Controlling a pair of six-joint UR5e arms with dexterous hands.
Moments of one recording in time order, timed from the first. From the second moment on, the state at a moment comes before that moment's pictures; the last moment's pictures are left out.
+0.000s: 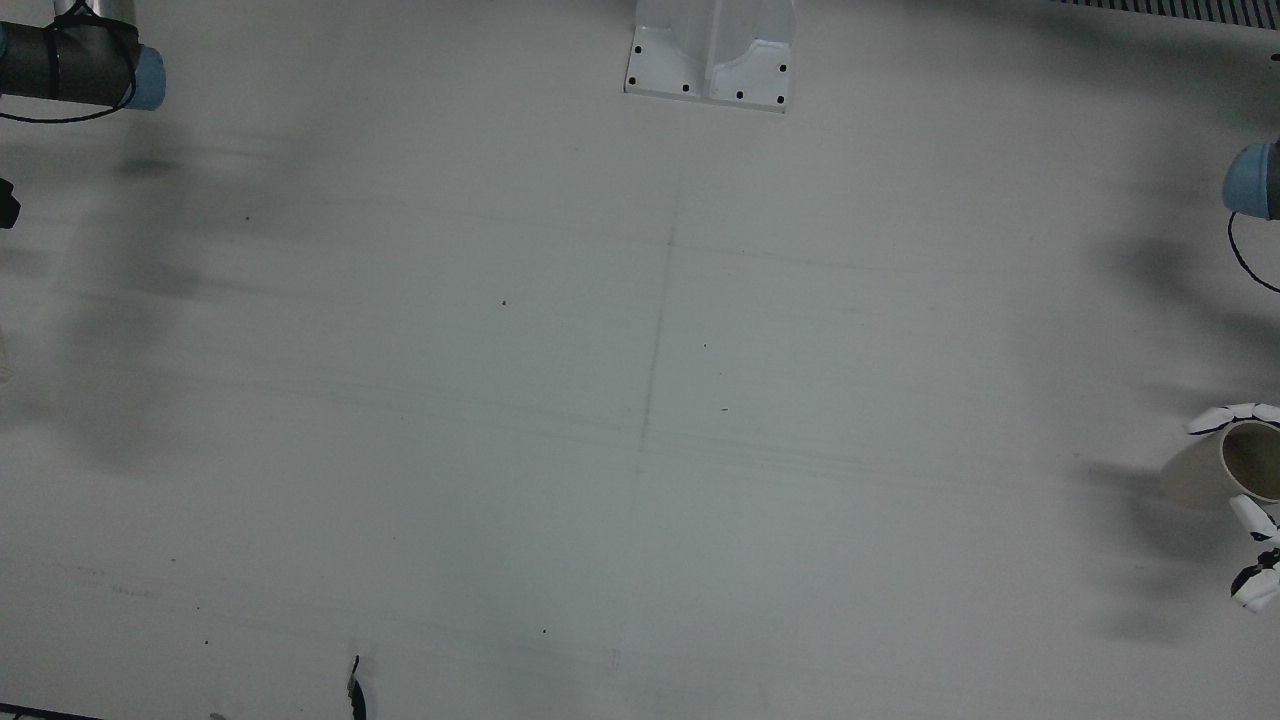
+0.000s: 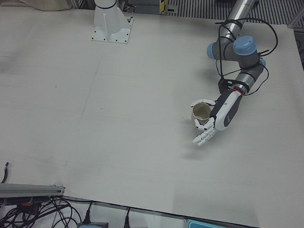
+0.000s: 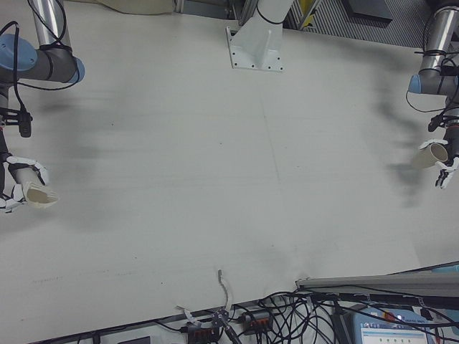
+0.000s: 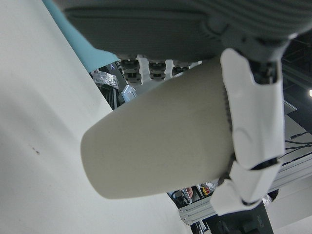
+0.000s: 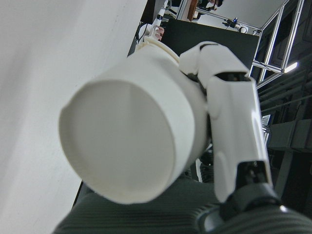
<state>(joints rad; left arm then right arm) -1.01 -1.49 -1.56 -0.35 1.46 0.55 1.10 -1.54 1.23 -2.76 -1.19 -0.32</state>
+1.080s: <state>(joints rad) -0.99 -1.50 -1.35 -0.55 1.44 0.66 1.17 -1.57 1.24 -2.75 -1.20 -0.26</state>
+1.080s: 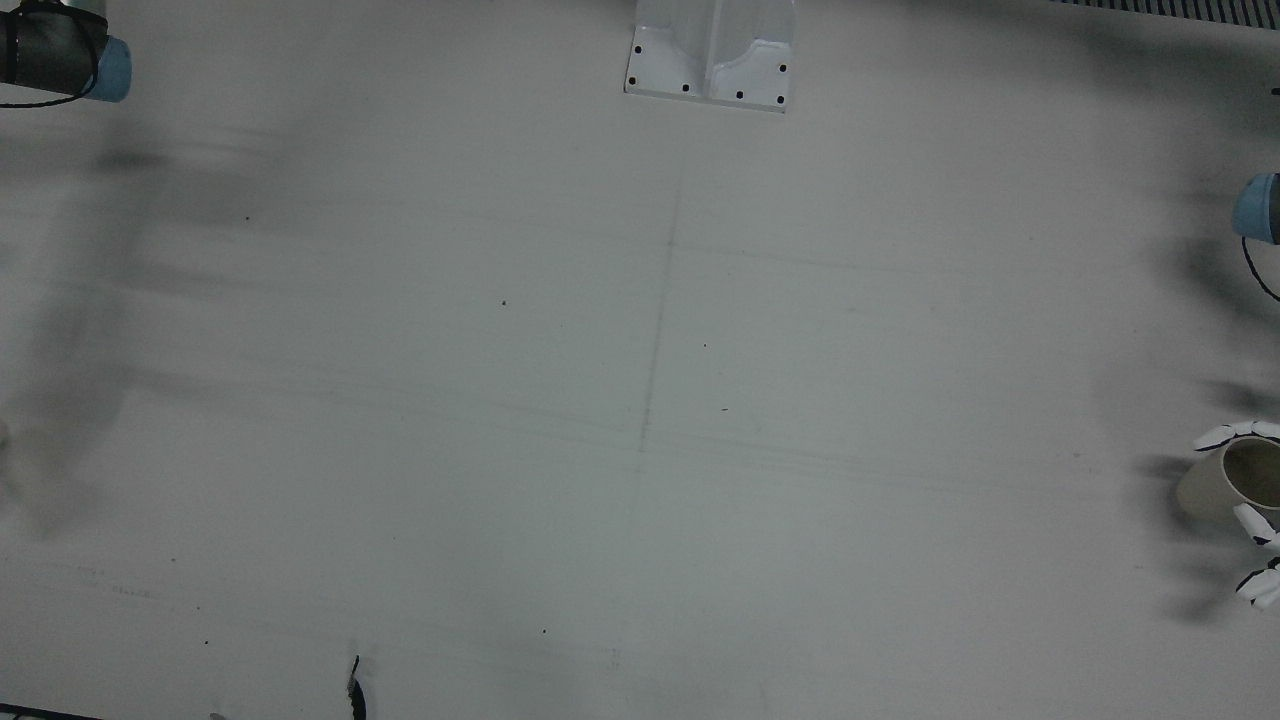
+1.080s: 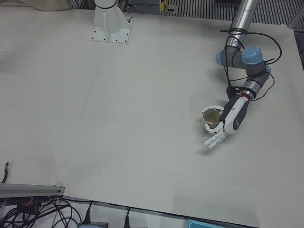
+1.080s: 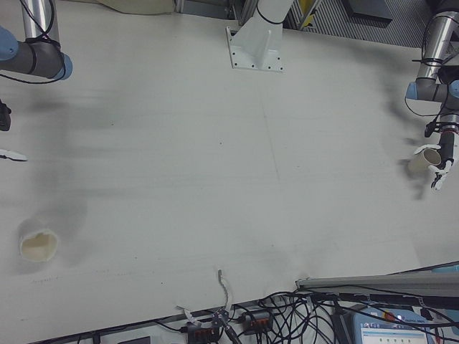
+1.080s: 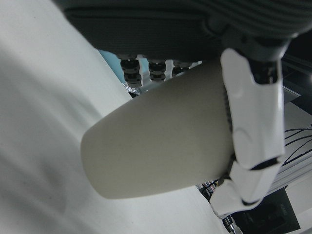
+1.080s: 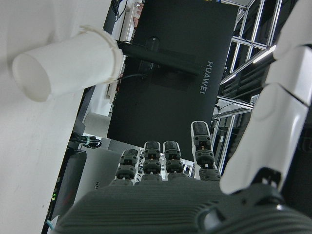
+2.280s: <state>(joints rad) -0.99 -1.48 -1.36 -0.53 1.45 0.57 1.18 -1.57 1.30 -2.75 -1.20 -0.27</state>
